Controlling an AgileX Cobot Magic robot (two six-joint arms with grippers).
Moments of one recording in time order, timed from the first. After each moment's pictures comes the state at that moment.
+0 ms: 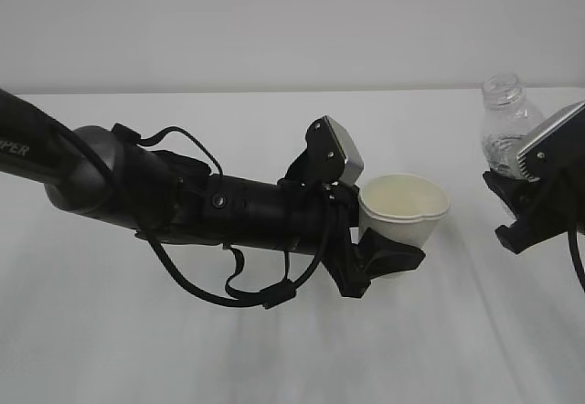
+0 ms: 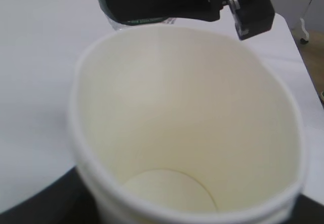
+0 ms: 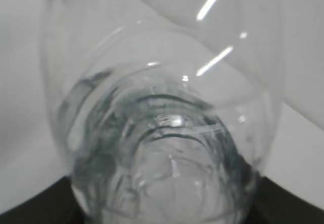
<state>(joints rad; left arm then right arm) -0.65 2.16 -1.16 1.09 -0.80 -0.71 0.10 1.56 -0.44 -0.18 -0.63 -0.49</state>
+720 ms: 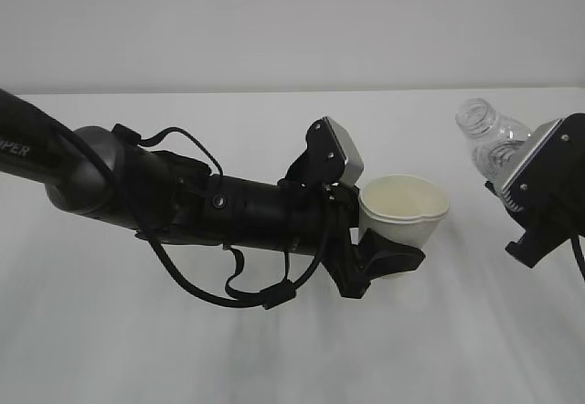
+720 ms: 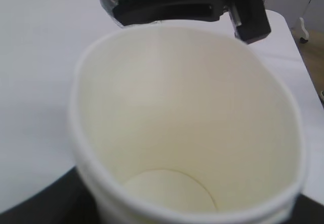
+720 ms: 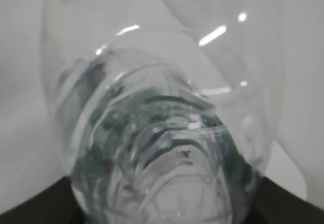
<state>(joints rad) -0.65 2.16 -1.16 1.09 -0.80 -0.71 0.10 1.56 -0.44 -0.18 -0.62 -0.75</state>
